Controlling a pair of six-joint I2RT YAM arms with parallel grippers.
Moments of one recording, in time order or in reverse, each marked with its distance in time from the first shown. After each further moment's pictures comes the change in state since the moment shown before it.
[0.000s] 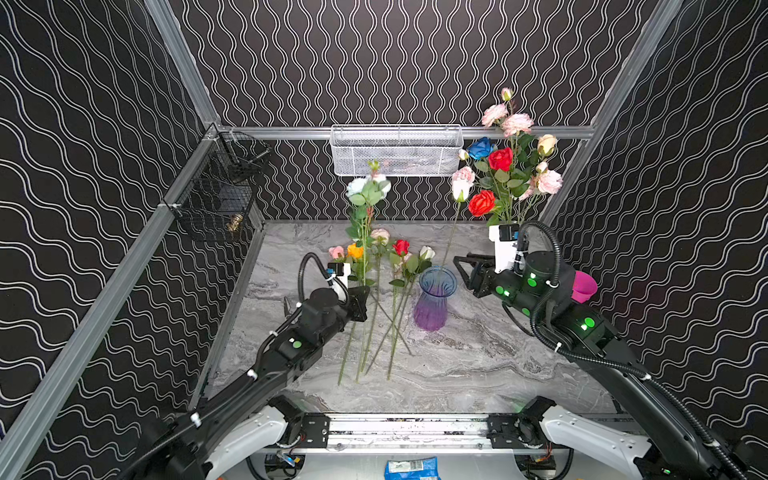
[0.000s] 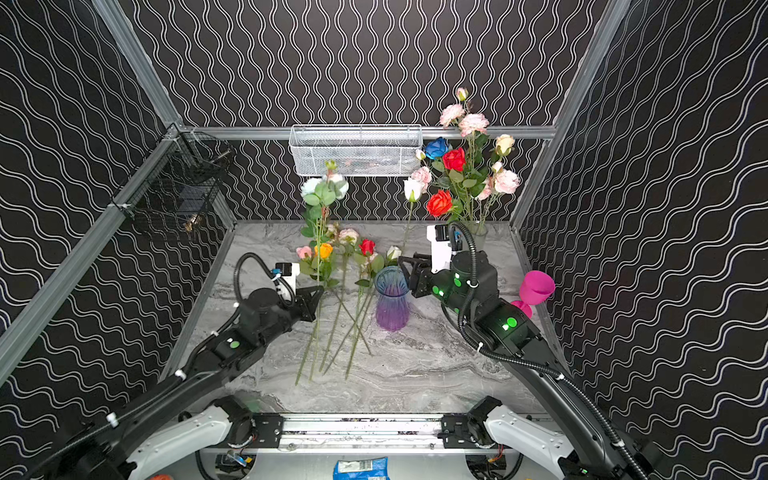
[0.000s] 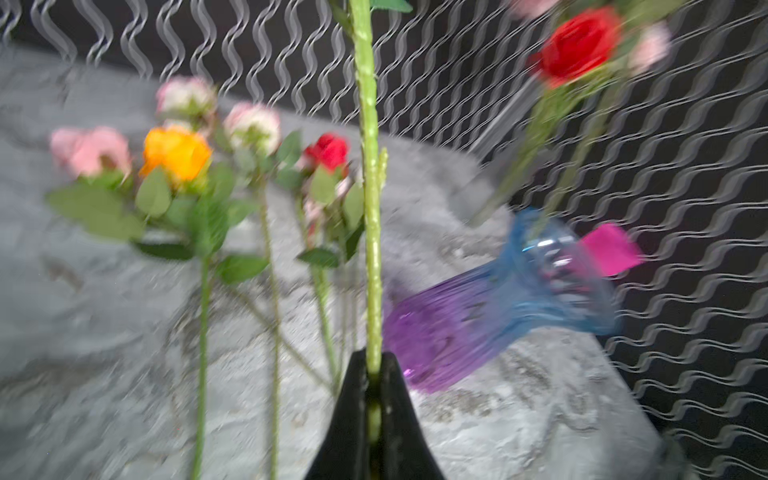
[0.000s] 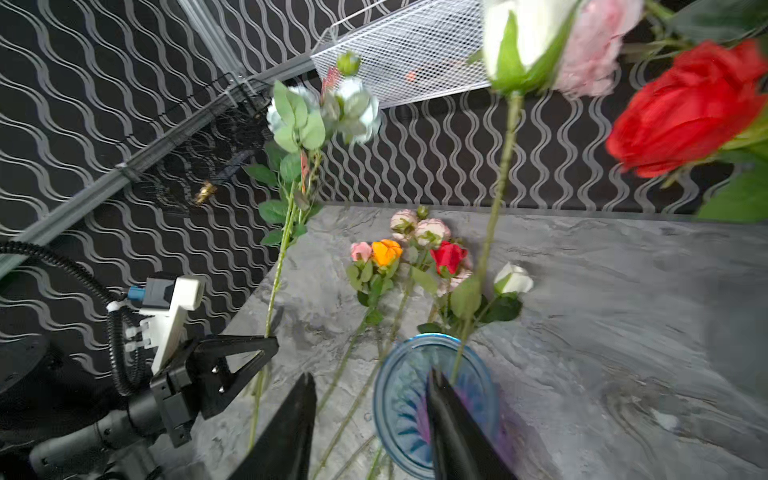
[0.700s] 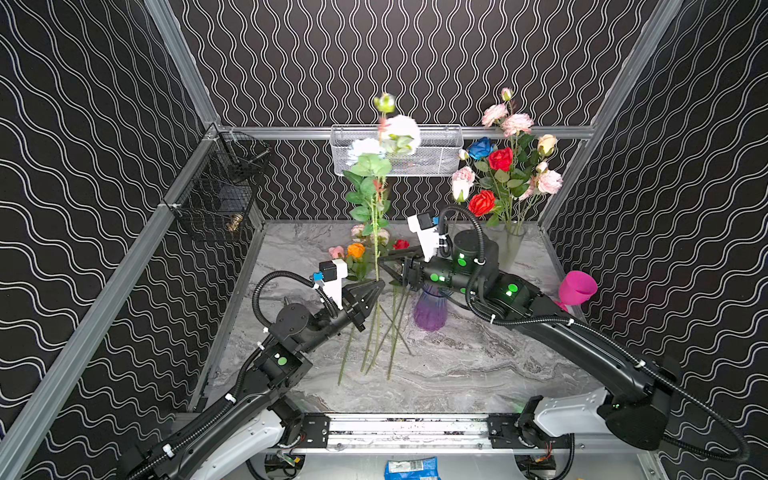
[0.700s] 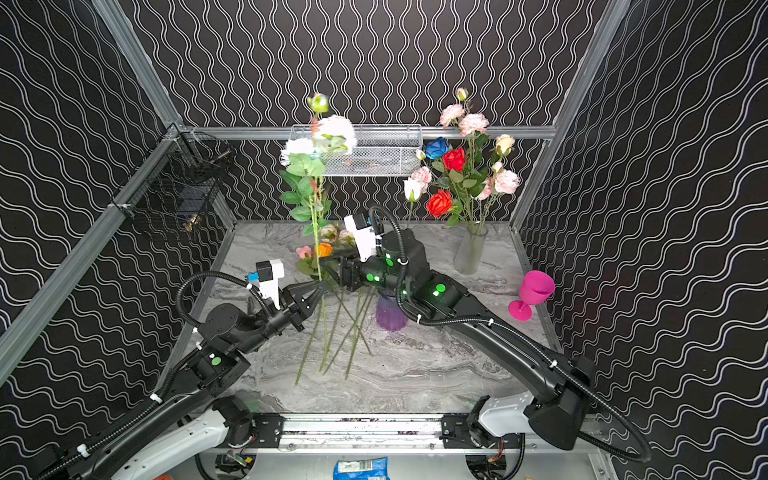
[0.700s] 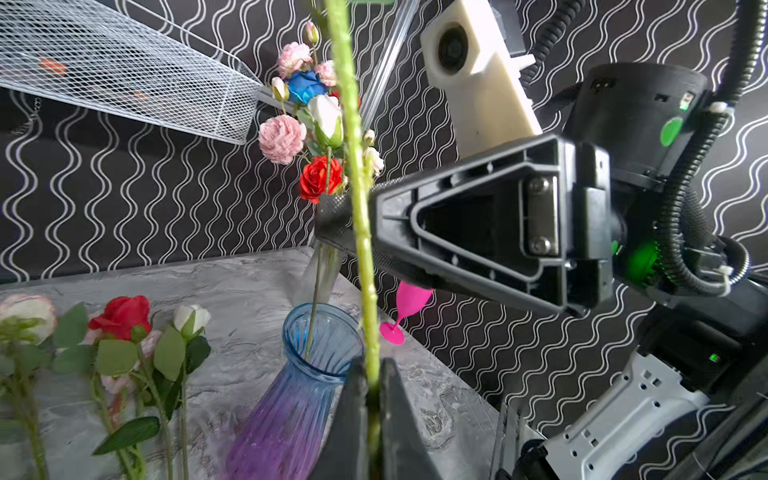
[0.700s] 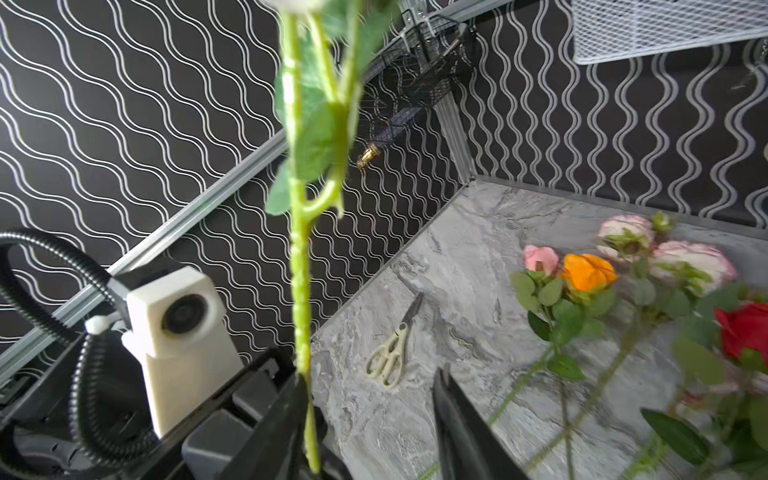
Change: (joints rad) left arm -0.065 -0.143 -0.018 0.279 0.248 0.024; right arm 0.239 0.399 0.251 0.209 -0.187 0.048
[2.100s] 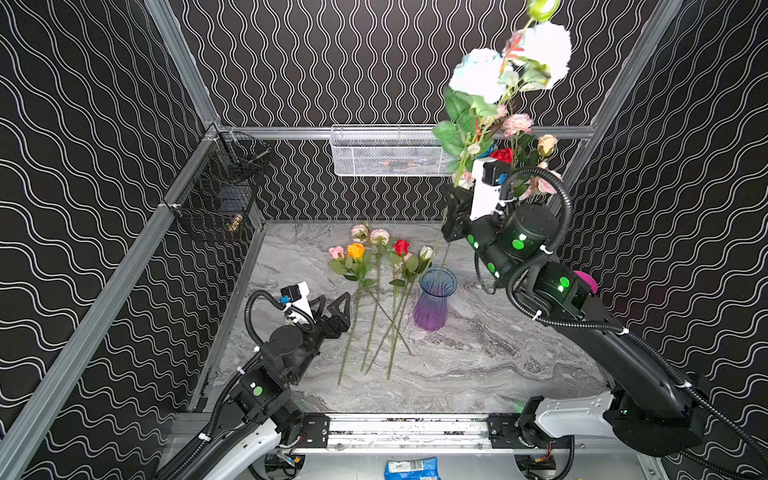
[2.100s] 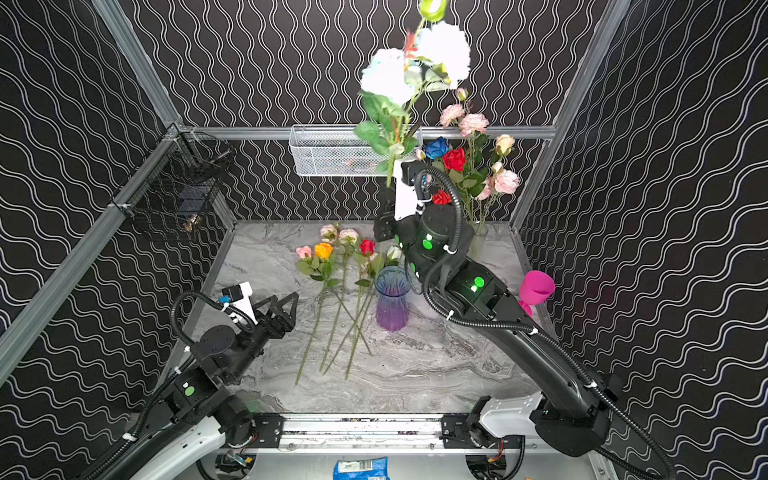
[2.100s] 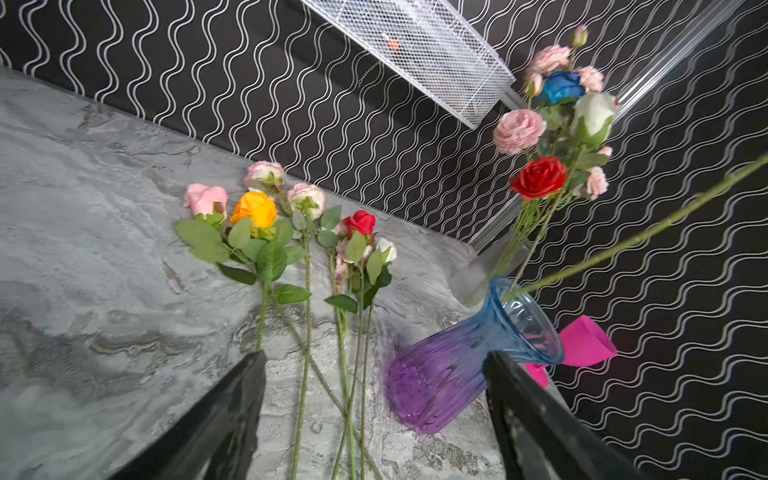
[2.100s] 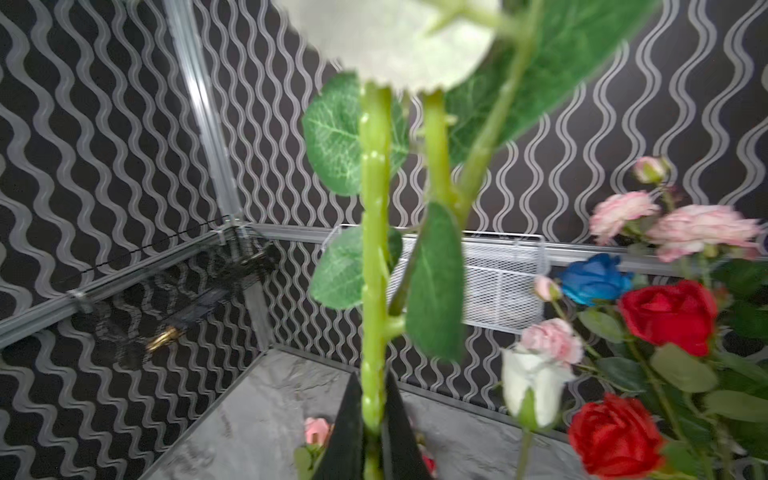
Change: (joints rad) left arm -0.003 -0.280 -0.095 -0.486 -0.568 -0.133; right arm -0.034 -0.052 0.281 -0.039 0.698 -0.433
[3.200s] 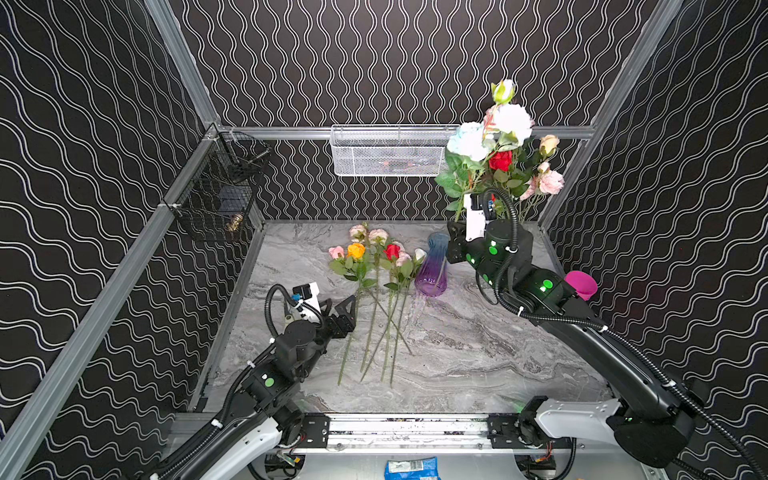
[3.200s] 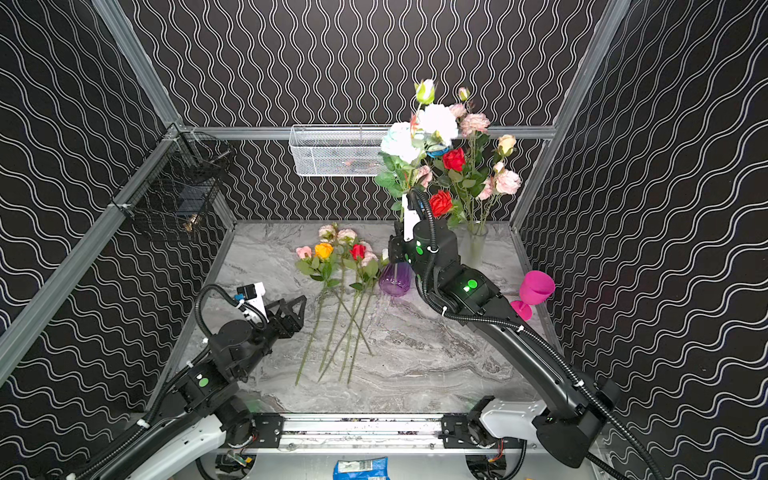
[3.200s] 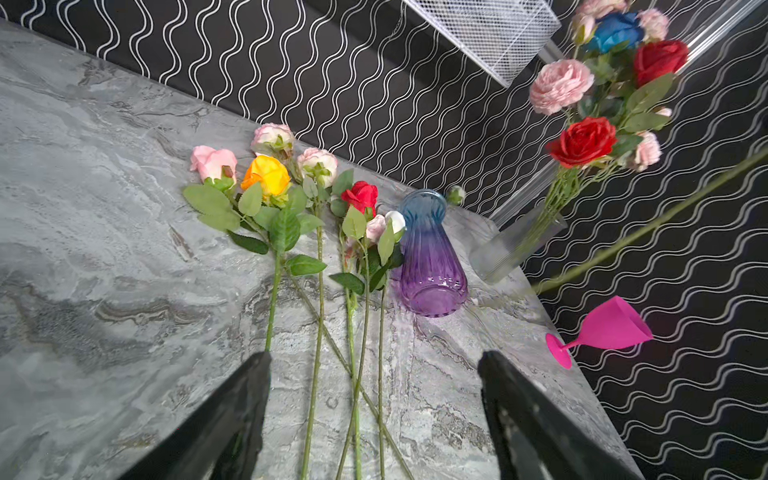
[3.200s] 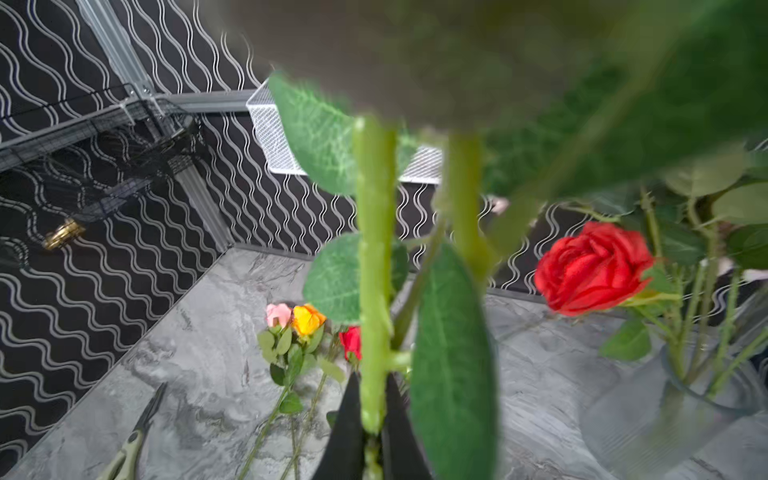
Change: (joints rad) left arm 0.000 0.119 -0.039 0.045 0.013 -0.022; right arm -0.126 -0.061 -0.268 -0.126 -0.085 0.164
